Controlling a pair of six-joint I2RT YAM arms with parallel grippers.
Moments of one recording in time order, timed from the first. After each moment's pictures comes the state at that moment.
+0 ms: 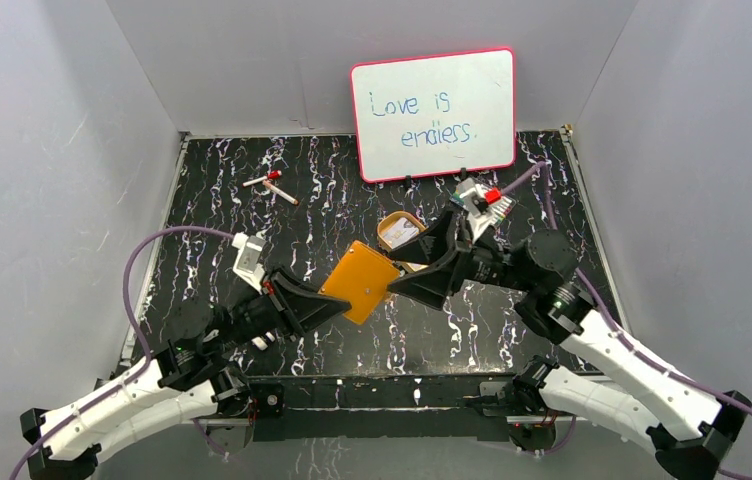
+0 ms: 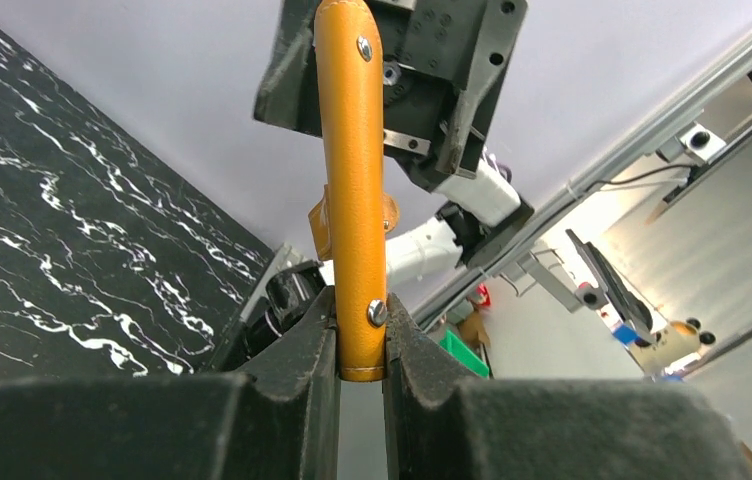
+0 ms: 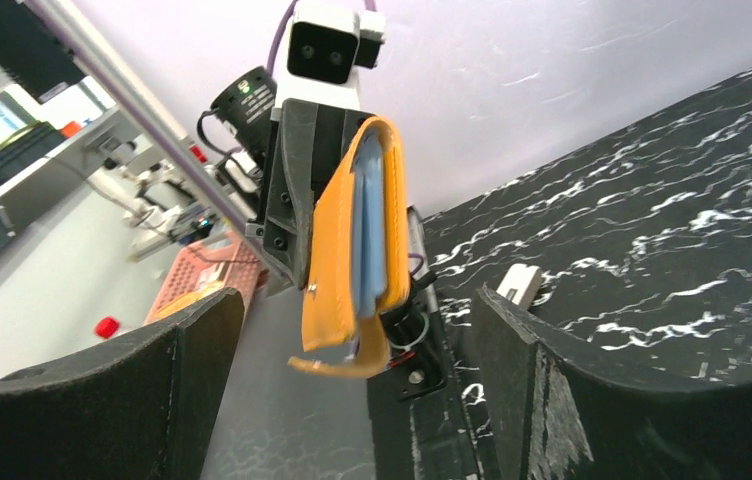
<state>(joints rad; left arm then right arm) -1.04 0.41 0.53 0.18 0.15 -0.83 0.83 0.76 0.82 0.18 -0.59 0.65</state>
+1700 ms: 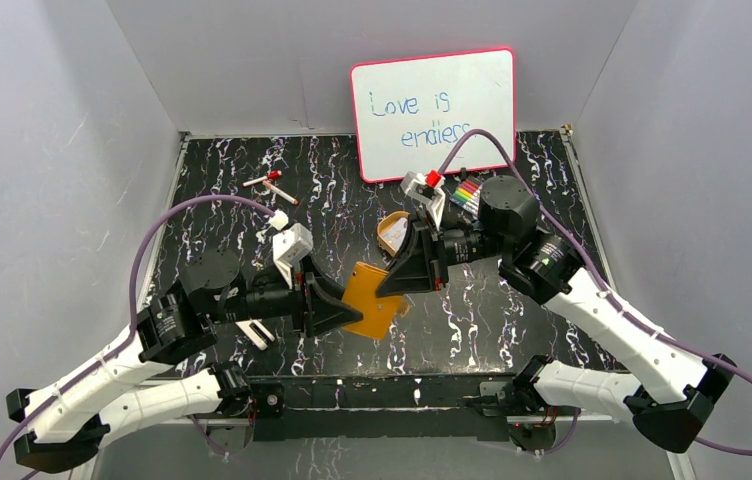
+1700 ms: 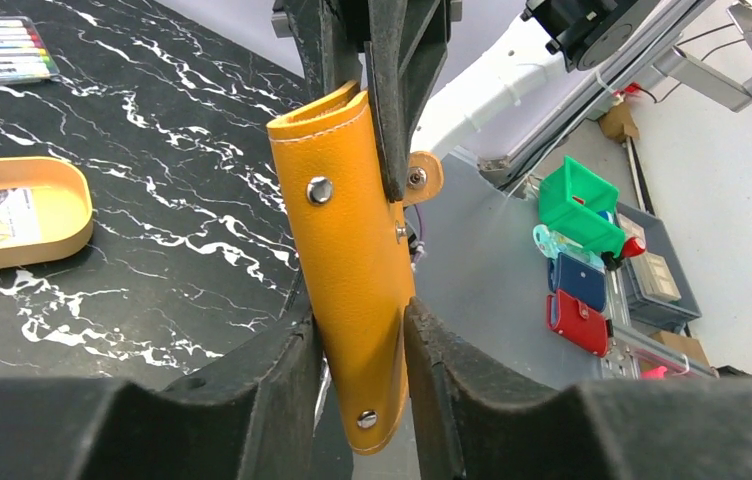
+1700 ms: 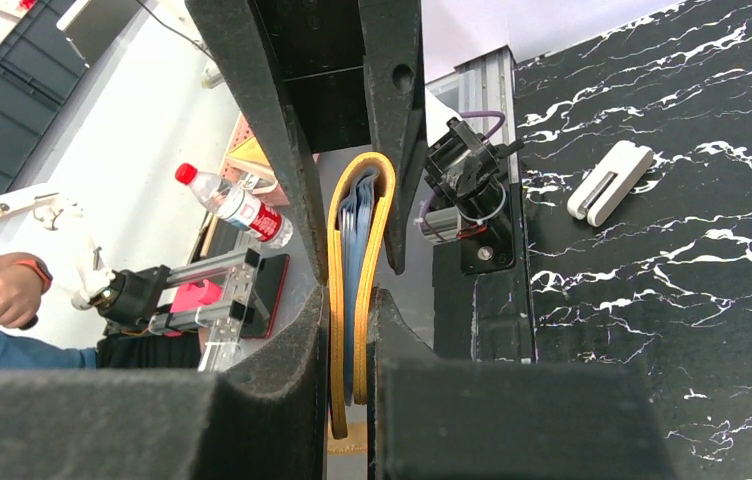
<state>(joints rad) -1.04 0.71 1.00 -0.40 0.35 -0.40 0.83 1.04 1.18 -0.24 -0.96 0.49</state>
